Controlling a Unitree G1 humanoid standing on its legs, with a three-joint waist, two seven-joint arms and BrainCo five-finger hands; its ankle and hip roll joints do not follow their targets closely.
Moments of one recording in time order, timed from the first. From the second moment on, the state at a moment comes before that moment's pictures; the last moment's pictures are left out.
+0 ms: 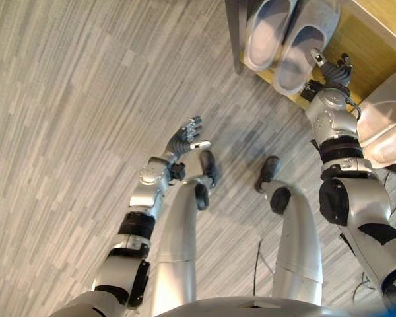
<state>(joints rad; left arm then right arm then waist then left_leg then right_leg) -0.46 0.20 0.00 0.45 -0.21 -0.01 -0.31 -1.09 -0.25 -0.23 0.79 0.28 0.15 -0.51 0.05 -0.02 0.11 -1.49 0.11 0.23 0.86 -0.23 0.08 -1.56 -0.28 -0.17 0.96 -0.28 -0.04</state>
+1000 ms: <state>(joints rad) -0.47 0.21 0.00 0.44 -0.18 0.02 -0.32 -1.00 -0.17 -0.18 0.66 0.39 0.14 -0.46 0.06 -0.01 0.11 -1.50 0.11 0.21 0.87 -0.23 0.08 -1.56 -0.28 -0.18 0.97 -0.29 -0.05</state>
